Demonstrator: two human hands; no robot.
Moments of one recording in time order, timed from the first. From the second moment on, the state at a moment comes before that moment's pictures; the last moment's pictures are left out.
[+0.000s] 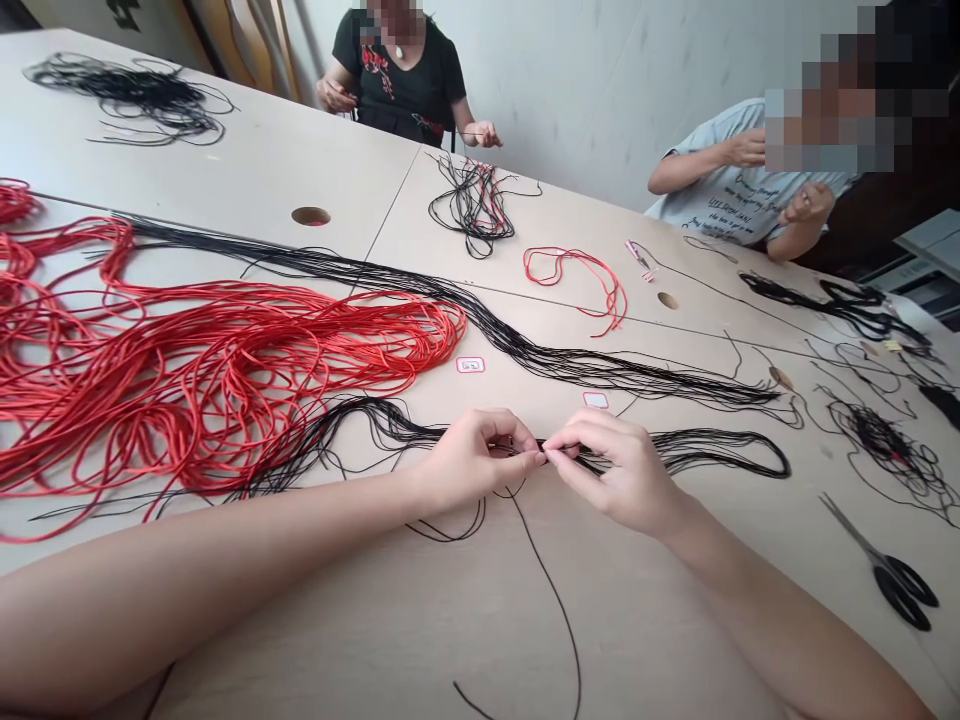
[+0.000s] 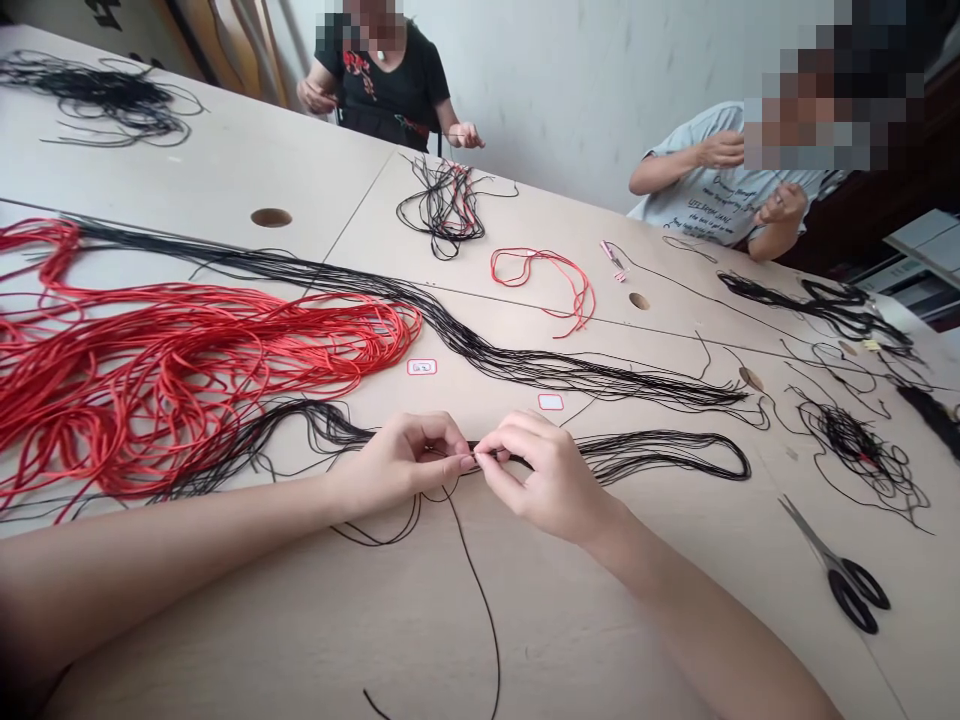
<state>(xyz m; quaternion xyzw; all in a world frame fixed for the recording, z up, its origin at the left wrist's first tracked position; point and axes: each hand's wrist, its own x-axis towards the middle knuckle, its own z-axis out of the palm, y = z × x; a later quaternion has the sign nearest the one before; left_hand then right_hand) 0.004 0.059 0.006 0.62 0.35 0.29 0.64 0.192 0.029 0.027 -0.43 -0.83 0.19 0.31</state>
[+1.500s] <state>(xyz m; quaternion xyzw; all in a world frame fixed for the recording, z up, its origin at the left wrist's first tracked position) 0.005 0.058 0.002 0.68 0.35 0.26 0.59 0.185 0.027 0.017 -0.41 -0.86 0.10 0.27</state>
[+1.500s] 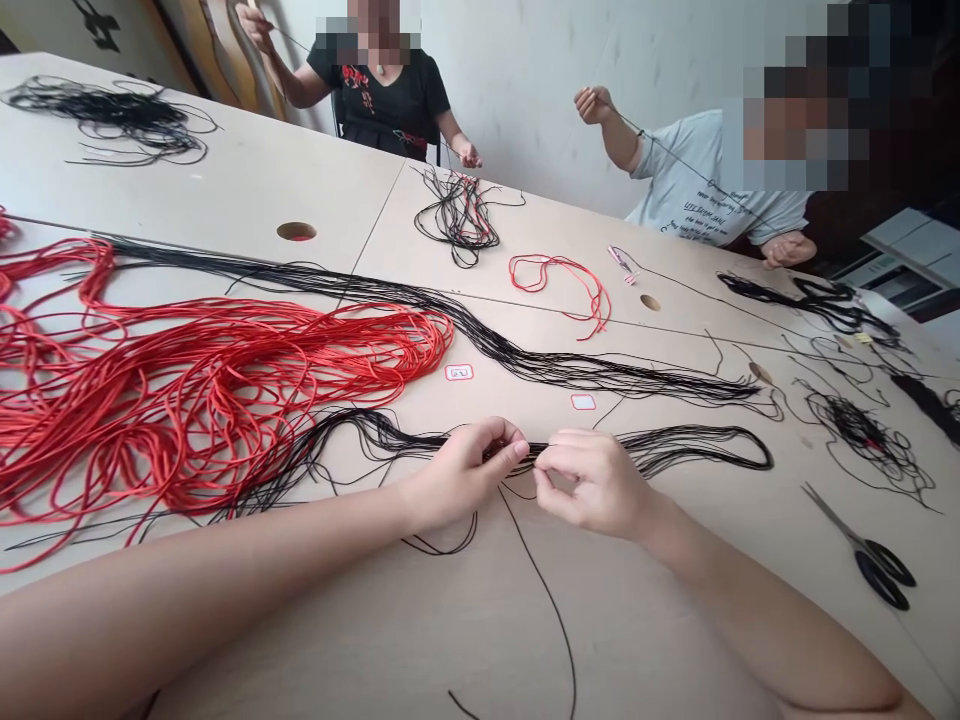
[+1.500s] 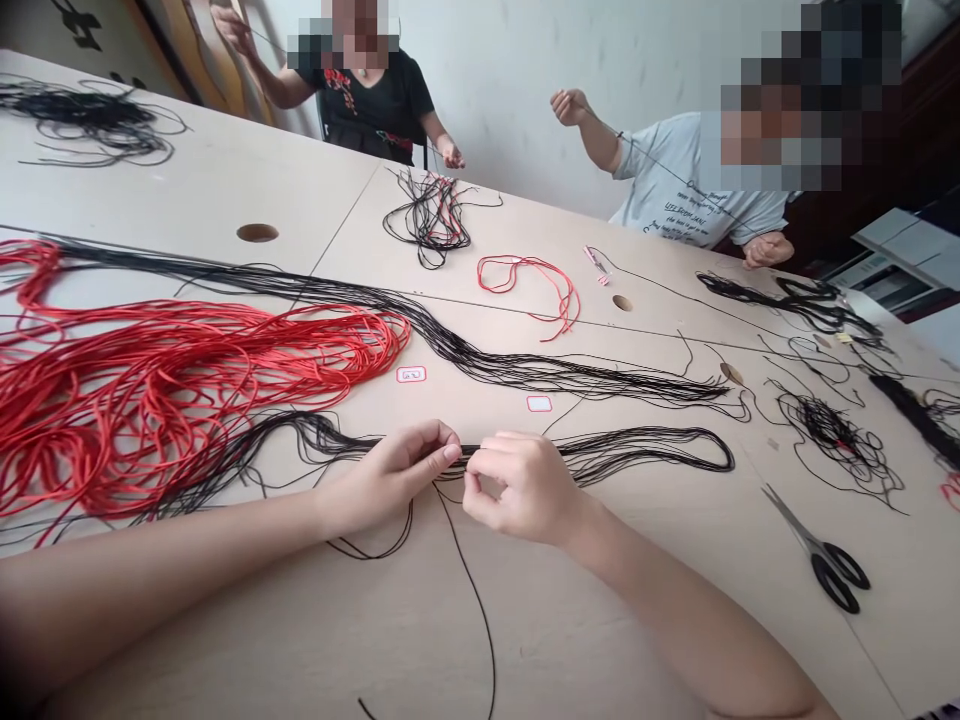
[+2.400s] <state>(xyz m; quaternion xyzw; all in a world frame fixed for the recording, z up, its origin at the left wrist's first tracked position) 0.001 0.052 0.004 0.74 0.34 0.32 0.49 0.186 0.024 0.020 -0.42 -0.67 0.48 0.38</state>
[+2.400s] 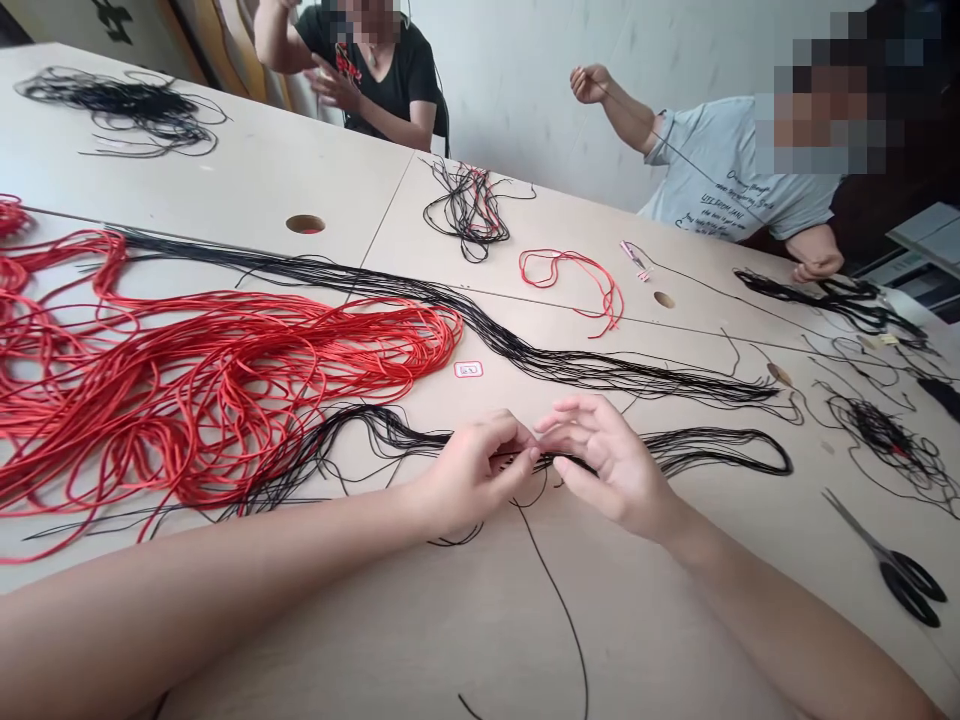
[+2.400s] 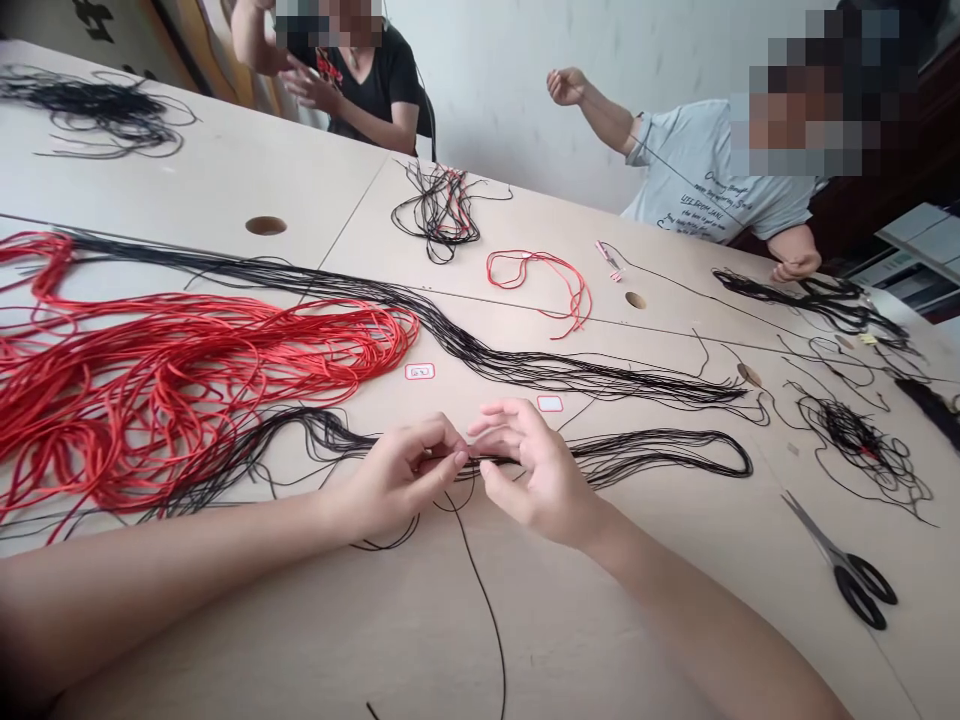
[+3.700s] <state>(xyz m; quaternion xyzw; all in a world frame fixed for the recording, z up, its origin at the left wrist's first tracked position) 0.000 0.052 0.002 0.77 0.33 0.34 0.42 0.187 0.024 0.020 -0.43 -0.80 0.17 0.37</state>
